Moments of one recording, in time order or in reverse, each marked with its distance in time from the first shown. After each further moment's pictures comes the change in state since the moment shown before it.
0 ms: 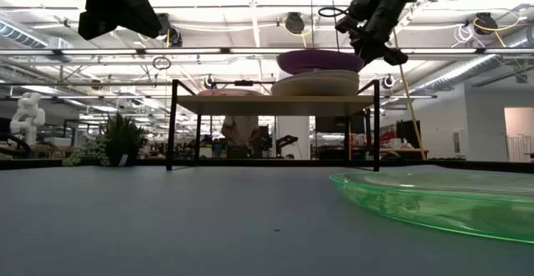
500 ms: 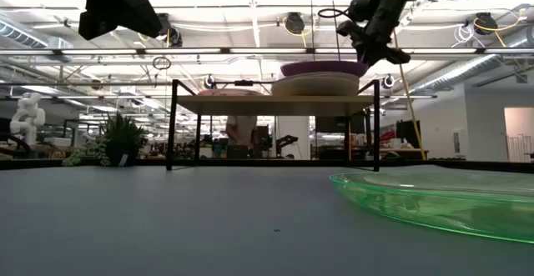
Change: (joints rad) left arm 0.000 0.000 0.000 0.003 0.000 0.003; right arm 0.000 0.000 0.000 -0.013 0.086 -0.030
